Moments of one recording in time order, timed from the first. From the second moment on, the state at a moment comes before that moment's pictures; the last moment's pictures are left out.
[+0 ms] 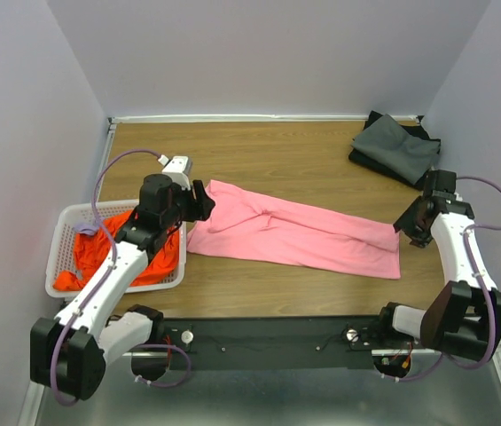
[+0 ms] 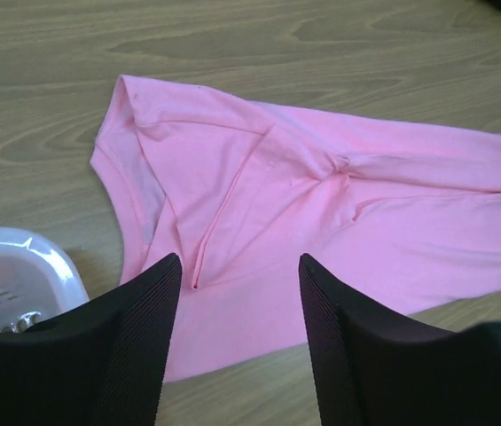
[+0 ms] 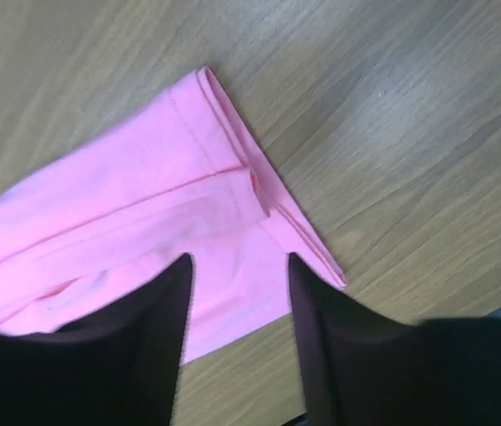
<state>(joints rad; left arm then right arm) -0.31 1.05 0.73 -0.16 0.17 -0.28 -0.27 1.24 0.91 -0.81 0.14 0.48</state>
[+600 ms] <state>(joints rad) -0.31 1.39 0.94 -0.15 0.17 -0.33 -0.27 1.48 0.94 -0.69 0.10 0.49</state>
